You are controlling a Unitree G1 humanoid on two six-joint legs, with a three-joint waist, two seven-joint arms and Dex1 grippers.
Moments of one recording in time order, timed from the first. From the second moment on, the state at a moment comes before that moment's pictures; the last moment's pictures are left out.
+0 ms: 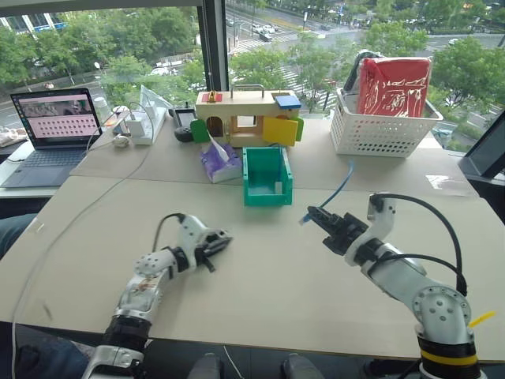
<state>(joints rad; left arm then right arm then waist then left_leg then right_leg) -0.41 0.34 -0.15 0.22 -0.20 0.13 -0.96 -0.22 -0.44 -0.13 -0.45 1.36 0.73 -0.26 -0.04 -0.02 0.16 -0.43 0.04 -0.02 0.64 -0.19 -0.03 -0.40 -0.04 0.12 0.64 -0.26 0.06</state>
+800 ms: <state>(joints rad) -0.63 0.15 -0.47 0.21 0.02 0.49 -0.89 0.05 -0.31 -0.07 -0.66 1.18 0.75 -0.38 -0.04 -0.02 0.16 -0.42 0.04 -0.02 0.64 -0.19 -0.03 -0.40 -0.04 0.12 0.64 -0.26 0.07</state>
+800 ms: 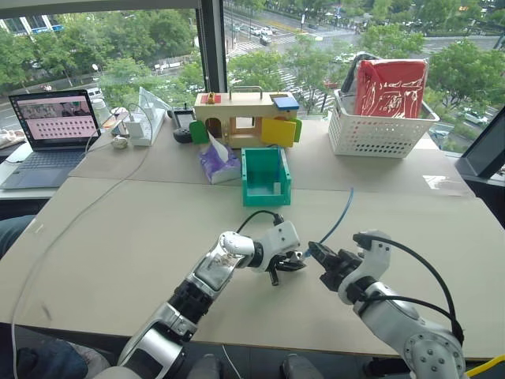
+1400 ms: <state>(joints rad) -0.64 0.15 -0.49 0.17 0.02 0.55 -0.87 0.02 -0.26 -0.07 -0.58 1.09 0.71 -0.29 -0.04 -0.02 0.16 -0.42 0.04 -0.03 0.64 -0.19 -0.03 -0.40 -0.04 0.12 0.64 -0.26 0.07</state>
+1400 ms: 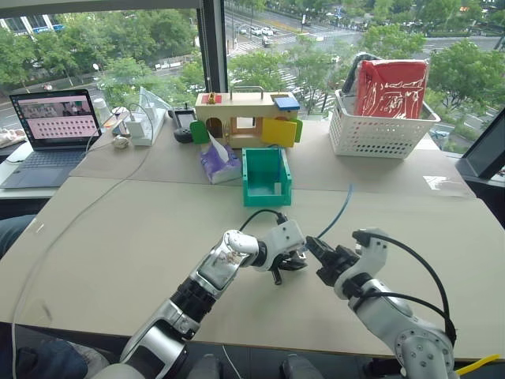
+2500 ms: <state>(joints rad) -0.63 0.15 -0.44 0.13 -0.04 0.68 -0.82 0.01 -0.29 0.00 -0.59 0.86 0.73 -0.18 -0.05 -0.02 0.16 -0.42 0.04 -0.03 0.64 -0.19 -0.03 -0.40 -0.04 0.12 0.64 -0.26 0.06</state>
